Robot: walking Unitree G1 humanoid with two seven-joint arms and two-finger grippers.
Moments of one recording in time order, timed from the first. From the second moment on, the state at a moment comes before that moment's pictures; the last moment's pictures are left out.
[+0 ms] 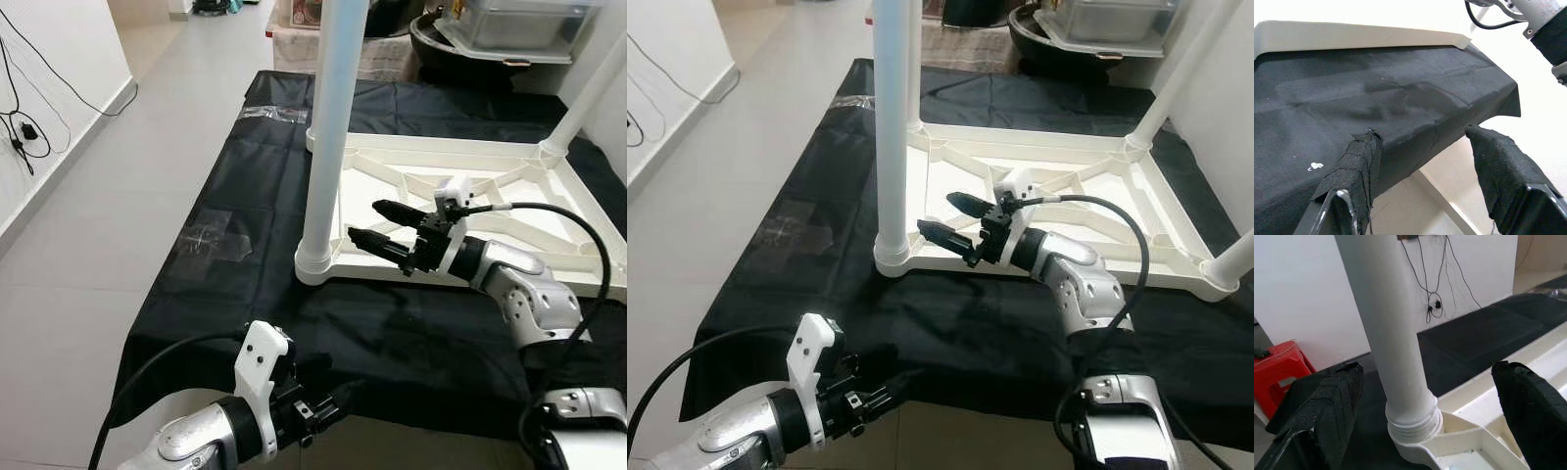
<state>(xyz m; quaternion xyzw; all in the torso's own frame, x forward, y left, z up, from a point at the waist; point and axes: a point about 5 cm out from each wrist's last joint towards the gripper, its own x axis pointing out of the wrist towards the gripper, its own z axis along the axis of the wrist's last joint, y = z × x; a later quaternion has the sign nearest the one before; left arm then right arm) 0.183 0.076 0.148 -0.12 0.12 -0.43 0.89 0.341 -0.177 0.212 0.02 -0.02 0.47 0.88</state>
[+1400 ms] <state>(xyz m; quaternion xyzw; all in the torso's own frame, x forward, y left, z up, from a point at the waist) 0.183 0.072 0.148 -0.12 0.12 -0.43 0.89 0.378 -0.102 0.241 0.04 -0.09 0.51 0.86</state>
